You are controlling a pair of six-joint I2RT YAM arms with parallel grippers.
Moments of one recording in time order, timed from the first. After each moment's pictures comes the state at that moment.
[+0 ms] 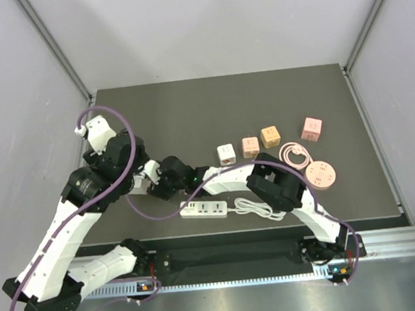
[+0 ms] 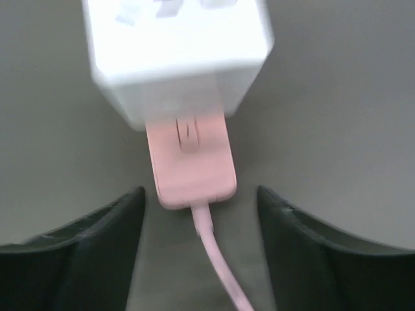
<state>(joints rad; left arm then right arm) -0.65 0.95 1.35 -1.16 -0.83 -0.83 1.13 2.28 1.59 0.16 -0.06 -0.19</state>
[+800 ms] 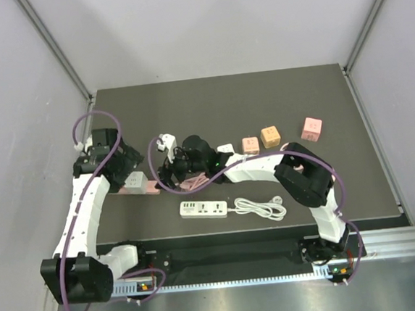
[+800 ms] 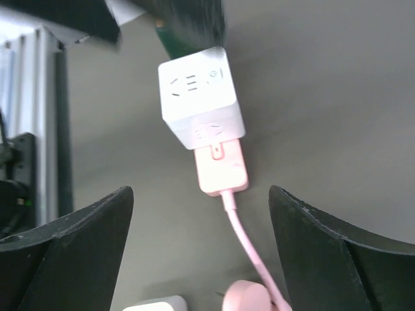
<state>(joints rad) -0.02 1.11 1.08 -0.93 -0.17 -0.82 1.01 2.03 1.36 0.34 -0.35 0.09</state>
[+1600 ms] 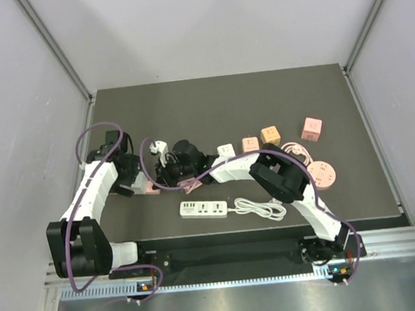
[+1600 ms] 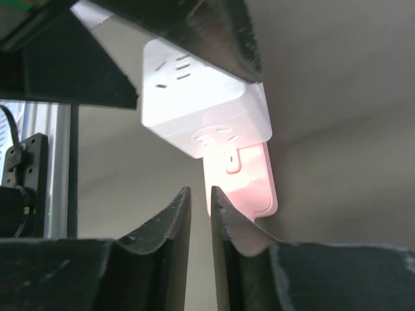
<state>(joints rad) -0.01 1.30 0.97 -0.91 -0.24 -1.22 1.00 2.26 1.52 0.37 -0.50 0.24</state>
